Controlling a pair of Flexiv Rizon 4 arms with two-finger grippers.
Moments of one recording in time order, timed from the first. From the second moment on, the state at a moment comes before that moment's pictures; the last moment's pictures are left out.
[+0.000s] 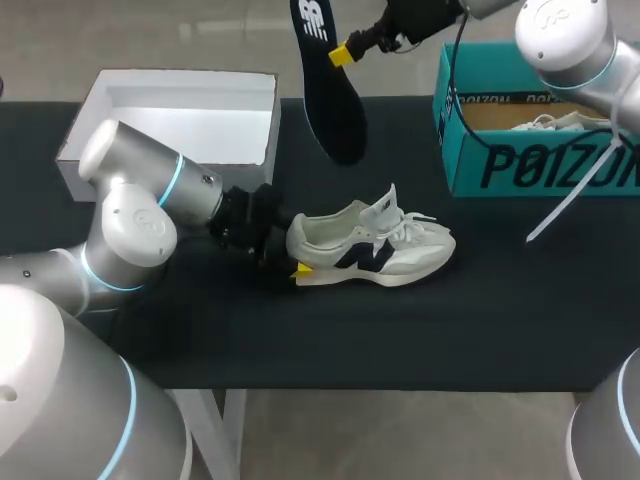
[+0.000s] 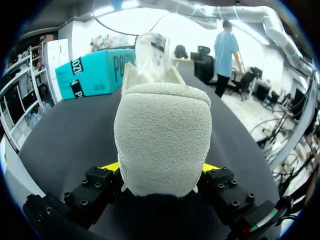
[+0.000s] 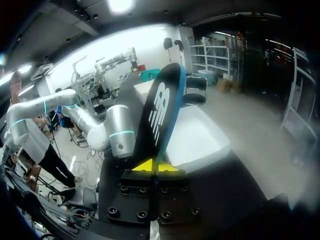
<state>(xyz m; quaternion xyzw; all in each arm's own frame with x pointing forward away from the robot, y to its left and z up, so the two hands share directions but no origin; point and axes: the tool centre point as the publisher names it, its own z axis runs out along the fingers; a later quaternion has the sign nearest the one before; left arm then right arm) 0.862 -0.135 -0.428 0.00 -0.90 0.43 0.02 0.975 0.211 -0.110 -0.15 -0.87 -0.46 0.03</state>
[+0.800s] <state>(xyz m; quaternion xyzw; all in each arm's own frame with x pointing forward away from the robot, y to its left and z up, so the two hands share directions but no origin) 0.862 -0.135 -0.428 0.00 -0.90 0.43 0.02 0.935 0.184 -0.100 -0.18 -0.86 -0.48 0.04</state>
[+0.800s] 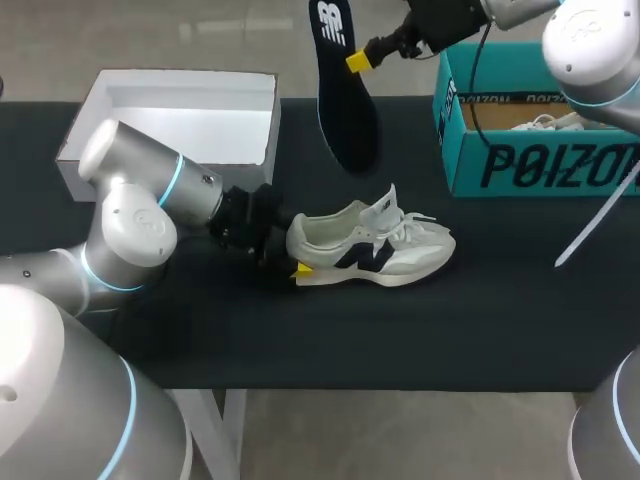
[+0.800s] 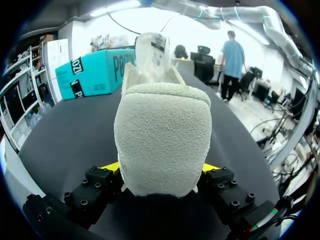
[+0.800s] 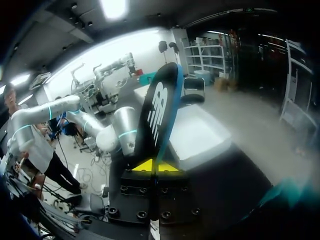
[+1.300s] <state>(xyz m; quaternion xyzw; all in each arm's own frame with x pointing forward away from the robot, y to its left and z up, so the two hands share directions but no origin) 0.862 -0.135 -0.428 0.00 -0.90 0.43 0.02 0.852 0.154 -0.082 -0.25 -0.82 -0.51 0.05</state>
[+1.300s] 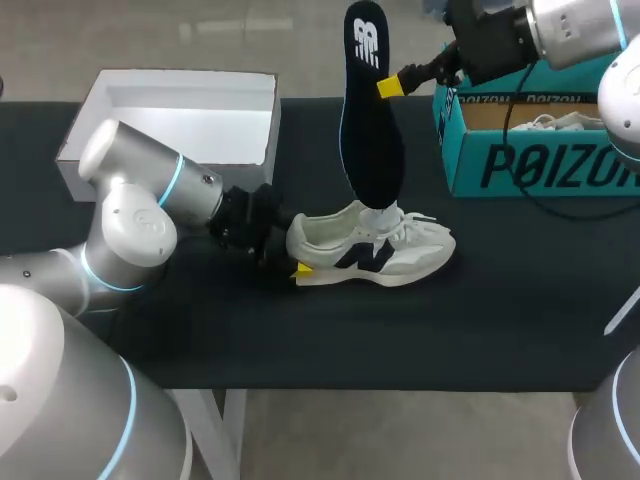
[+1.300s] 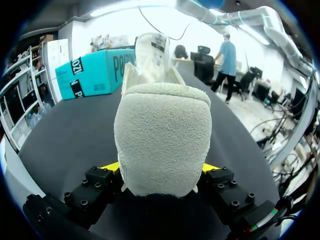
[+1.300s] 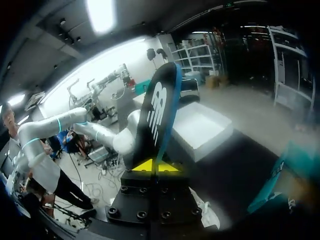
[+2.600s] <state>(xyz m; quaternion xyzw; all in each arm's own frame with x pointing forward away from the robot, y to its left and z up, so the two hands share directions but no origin) 0.862 -0.135 -0.428 0.00 -0.90 0.43 0.02 0.703 0.132 -0.031 -0.25 -0.79 -0.56 0.07</state>
